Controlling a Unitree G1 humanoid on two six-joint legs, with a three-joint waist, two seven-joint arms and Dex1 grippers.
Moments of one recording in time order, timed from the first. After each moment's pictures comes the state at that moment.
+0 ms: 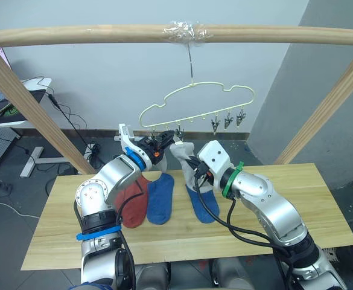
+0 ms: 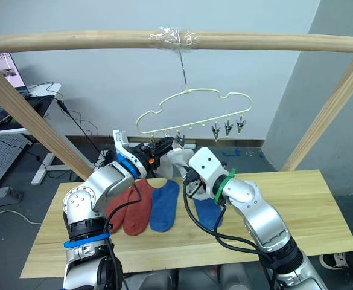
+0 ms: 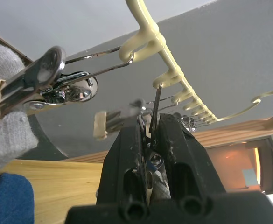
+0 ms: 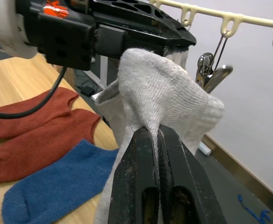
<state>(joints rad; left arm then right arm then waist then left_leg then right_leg) -0.50 0.12 0.42 0.07 -1.53 0.99 0.28 -0.38 -0.28 0.38 -0.43 0.06 0.70 0.41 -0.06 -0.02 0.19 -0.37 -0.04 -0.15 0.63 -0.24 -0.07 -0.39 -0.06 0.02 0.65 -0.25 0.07</state>
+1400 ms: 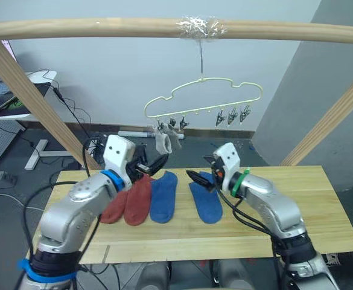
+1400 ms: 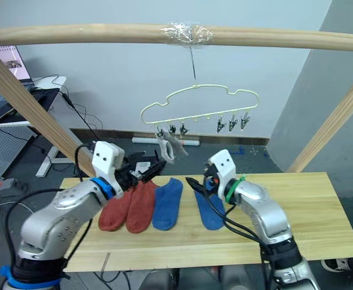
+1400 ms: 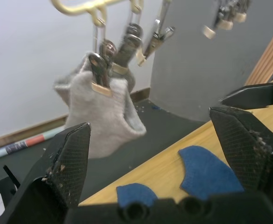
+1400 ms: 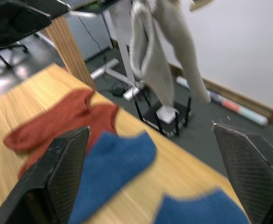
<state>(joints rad) -0.18 0.51 0.00 -0.41 -0.63 0.60 -0.29 -0.29 -0.27 0.17 -0.28 0.27 0.67 0.54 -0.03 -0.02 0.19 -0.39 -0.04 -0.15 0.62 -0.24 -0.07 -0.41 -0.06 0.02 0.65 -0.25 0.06</state>
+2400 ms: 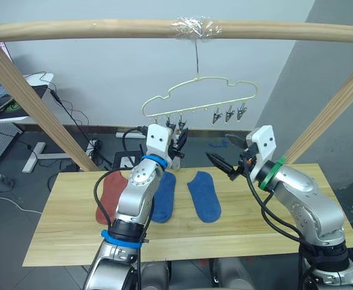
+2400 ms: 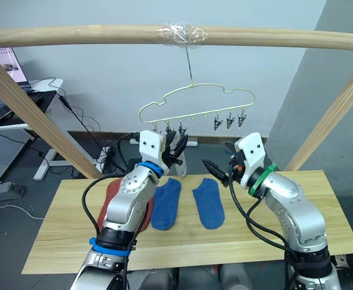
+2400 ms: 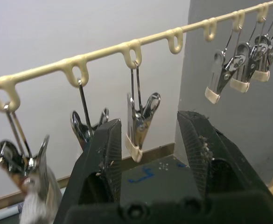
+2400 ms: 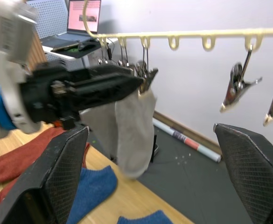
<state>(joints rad) -0.44 0.08 -0.08 0.06 -0.22 0.19 -0.22 -0.29 -0.37 0.02 -0.51 0.39 0.70 0.50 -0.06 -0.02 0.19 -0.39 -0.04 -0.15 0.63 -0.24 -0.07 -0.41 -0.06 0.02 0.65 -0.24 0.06</state>
